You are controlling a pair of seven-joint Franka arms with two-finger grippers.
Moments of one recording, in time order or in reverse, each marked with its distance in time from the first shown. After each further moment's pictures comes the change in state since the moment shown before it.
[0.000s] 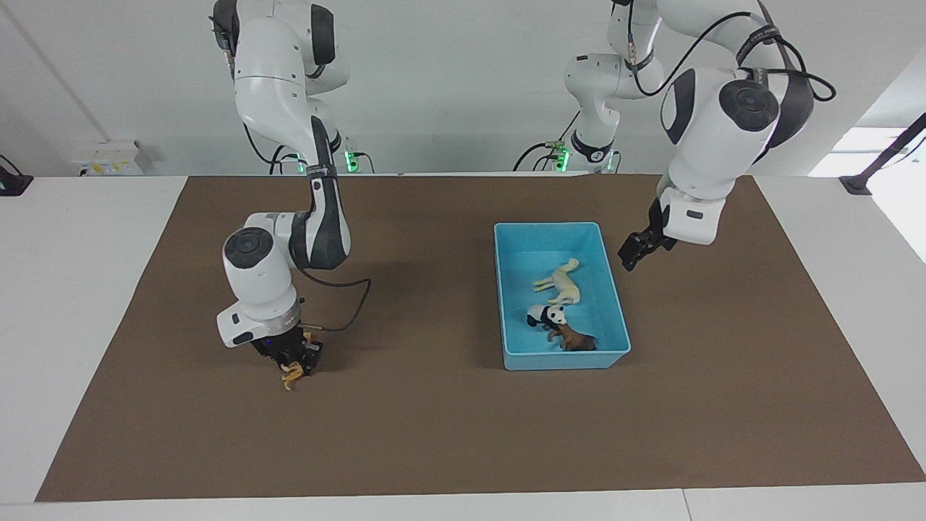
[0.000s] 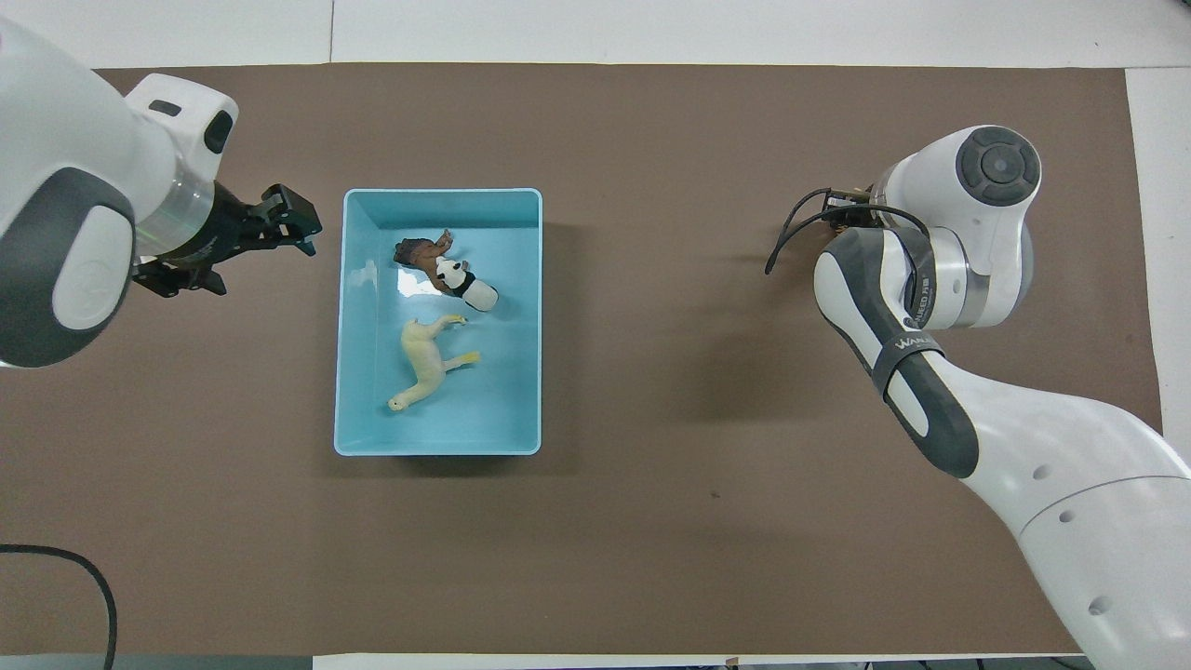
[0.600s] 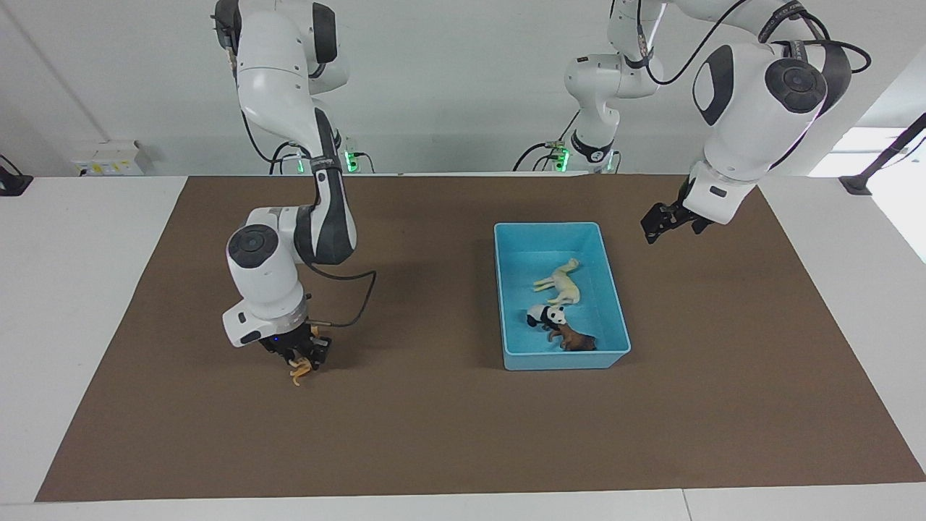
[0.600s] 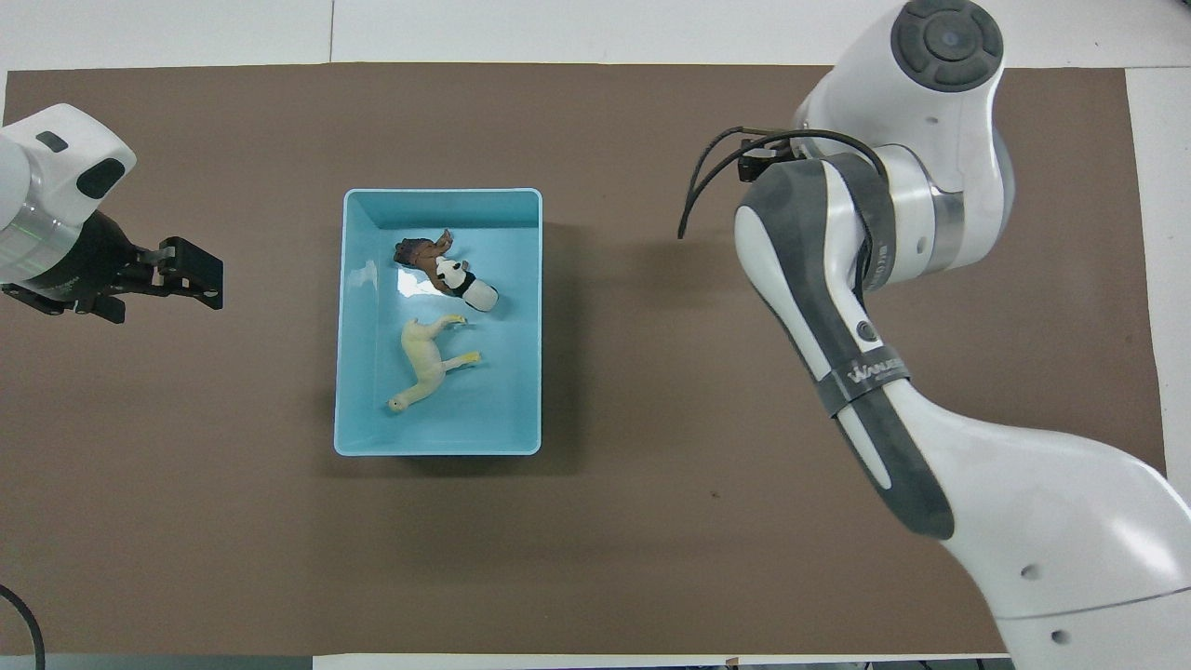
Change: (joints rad) left arm 0.152 -0.050 -0.042 -0.025 0.000 -0.123 0.339; right arm 0.178 -0.016 0.018 0.437 0.018 -0.461 0.166
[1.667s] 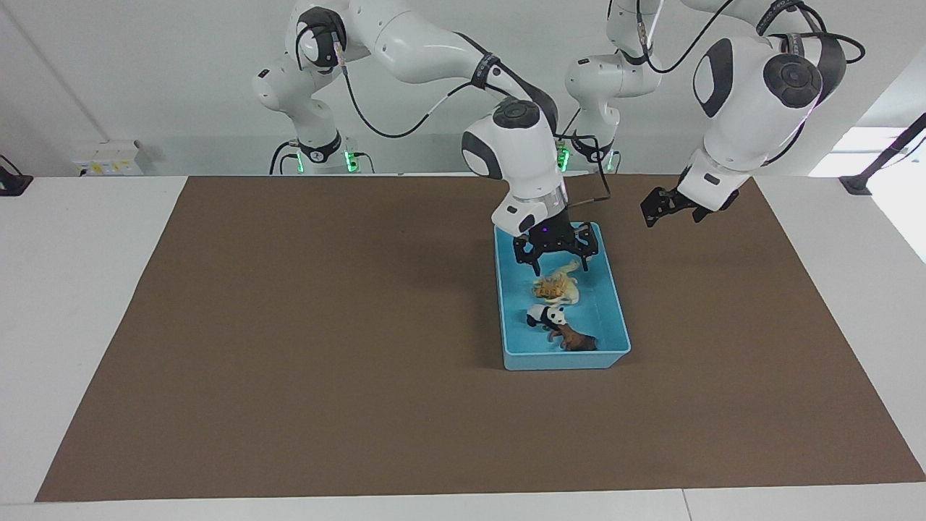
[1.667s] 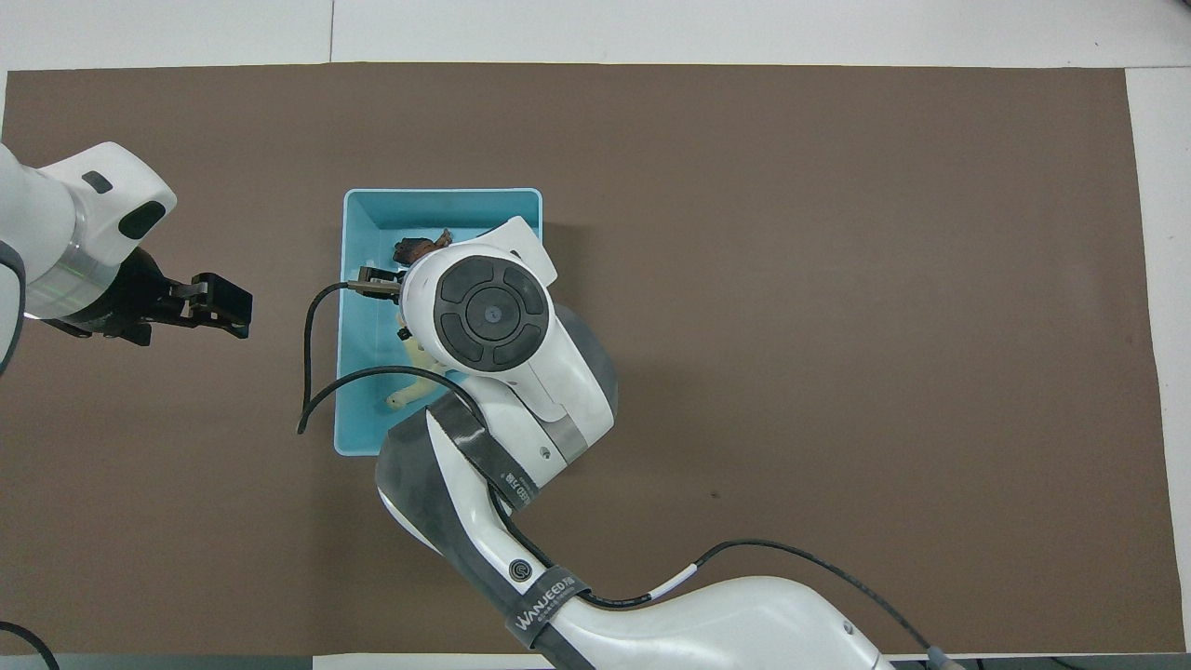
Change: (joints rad) left arm -0.010 -0.069 -0.036 -0.096 -0.002 0.034 0.013; right arm 0.329 0.096 0.112 0.041 0.098 0.336 0.382
